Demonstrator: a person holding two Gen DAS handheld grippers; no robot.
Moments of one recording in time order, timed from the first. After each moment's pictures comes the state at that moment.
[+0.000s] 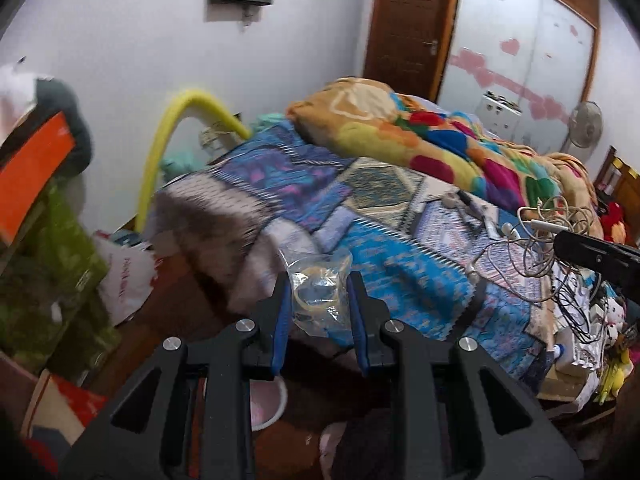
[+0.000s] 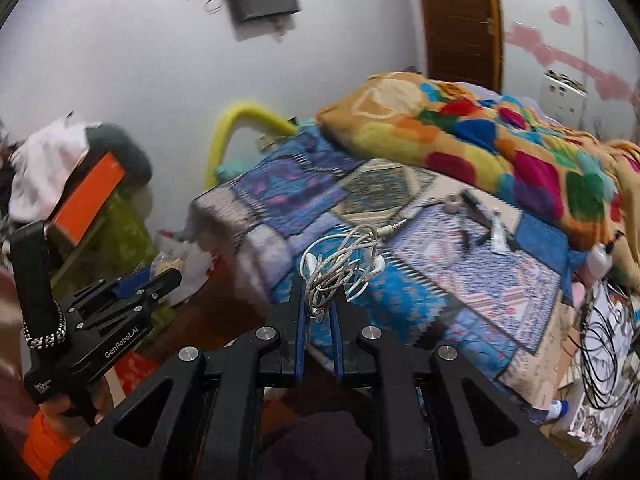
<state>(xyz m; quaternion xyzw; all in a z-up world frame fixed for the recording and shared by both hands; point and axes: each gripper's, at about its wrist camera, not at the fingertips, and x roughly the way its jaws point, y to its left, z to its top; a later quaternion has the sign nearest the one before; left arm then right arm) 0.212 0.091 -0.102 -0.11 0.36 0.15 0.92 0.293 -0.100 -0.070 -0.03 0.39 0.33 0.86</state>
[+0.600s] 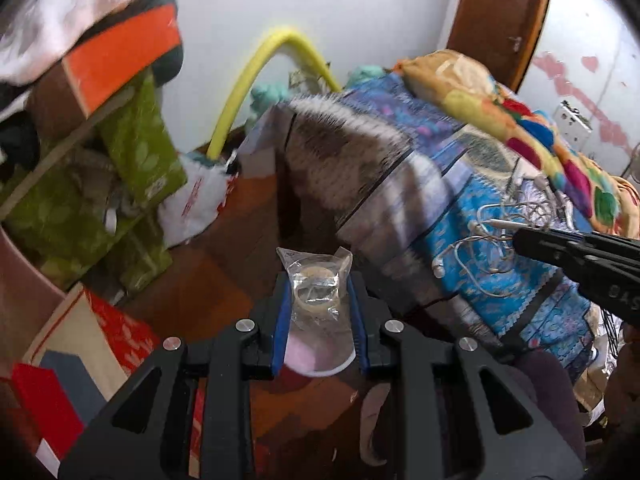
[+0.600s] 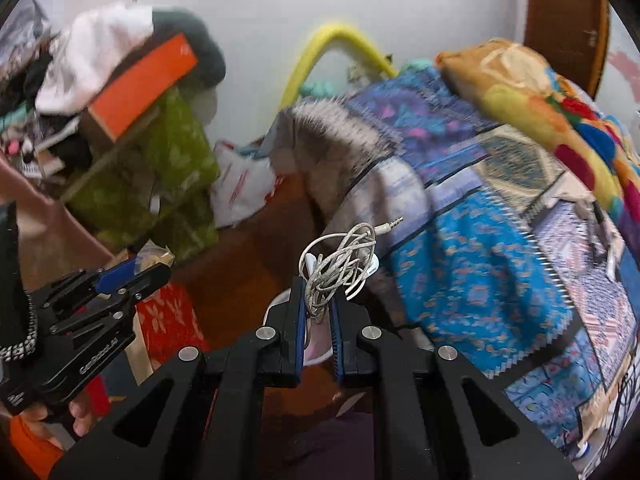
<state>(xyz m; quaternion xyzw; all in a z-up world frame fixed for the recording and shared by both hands) 0.119 0.191 -0.172 -0.18 0.42 0.25 0.86 0.251 0.056 -0.146 -0.15 0.45 0.43 0.77</state>
